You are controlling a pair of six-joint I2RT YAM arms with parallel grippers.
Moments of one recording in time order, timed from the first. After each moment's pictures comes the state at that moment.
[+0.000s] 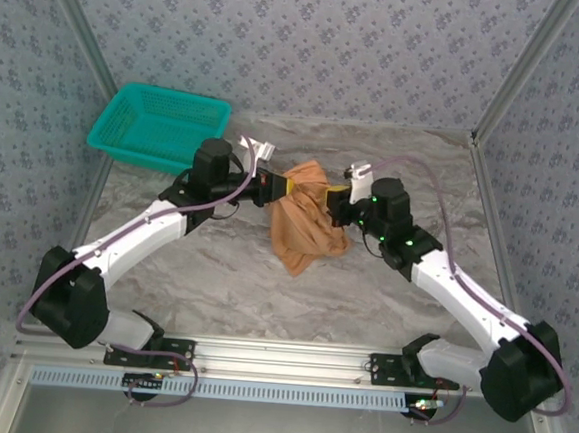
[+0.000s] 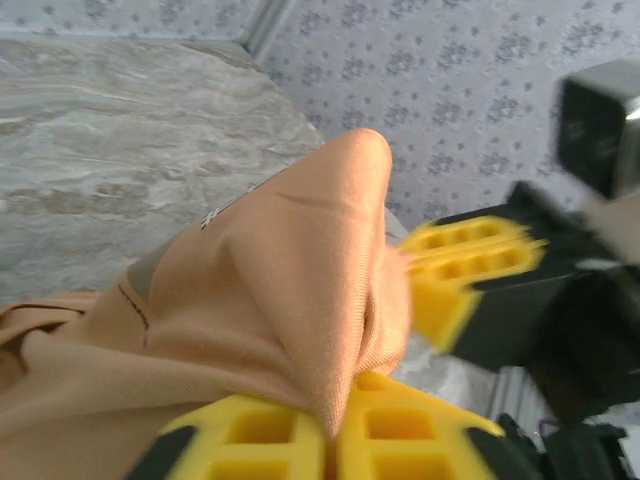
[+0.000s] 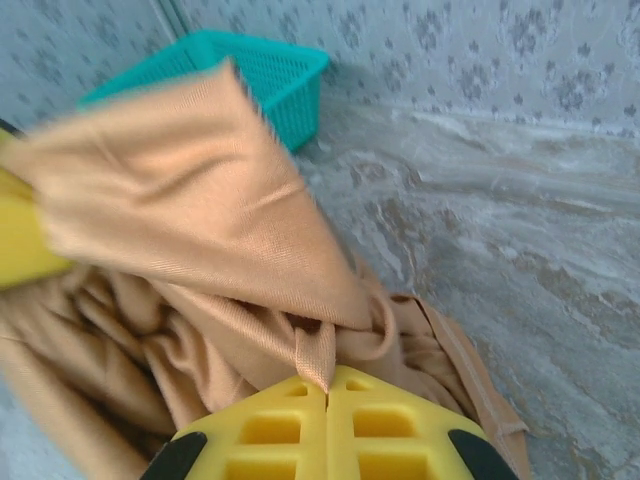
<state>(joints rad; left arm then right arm) -0.54 1.37 1.03 0.01 0.58 -0.44 0.53 1.13 0.83 -0.02 -0.17 0.21</state>
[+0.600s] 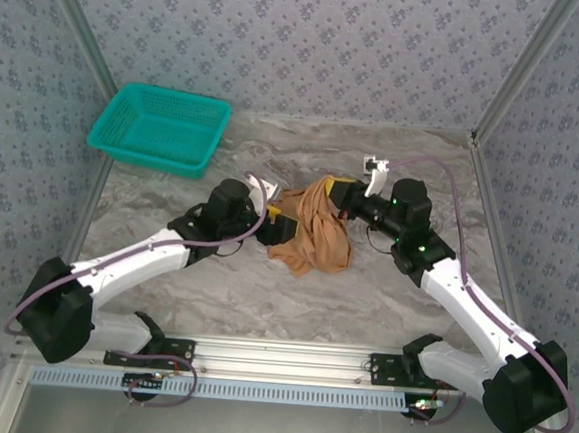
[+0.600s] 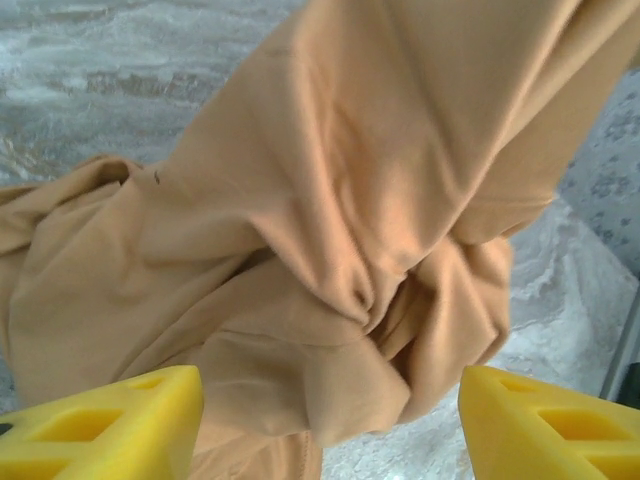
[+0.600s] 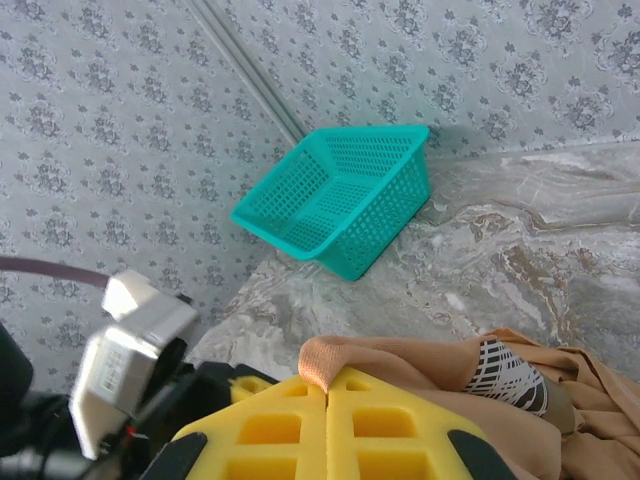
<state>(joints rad) -0.74 1.30 0.82 -0.03 0.25 -0.37 0.48 1.07 0.81 0.13 -0.36 0.52</state>
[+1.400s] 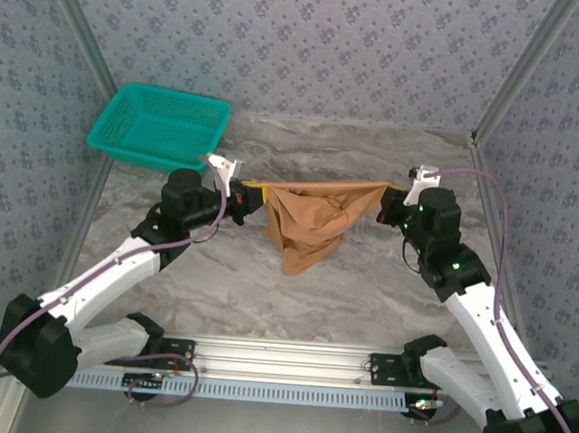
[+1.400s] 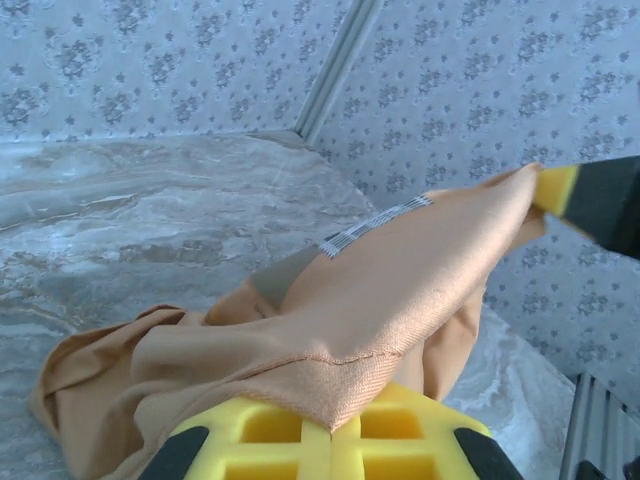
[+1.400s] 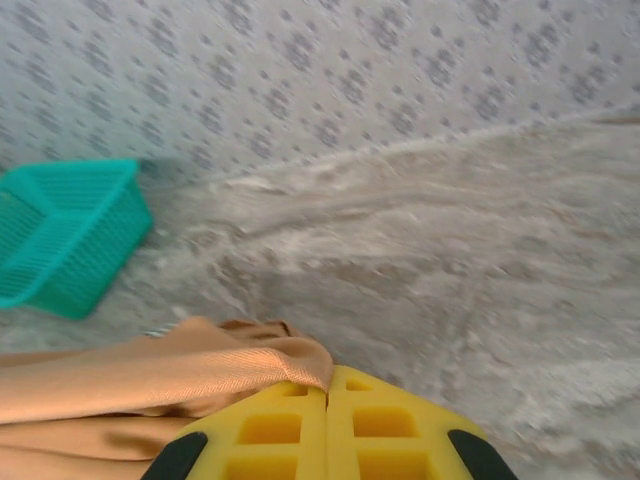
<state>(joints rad) -0.52 1.09 0.75 0.17 0.45 -0.40 0.38 0.88 0.86 -0.36 0.12 0.34</state>
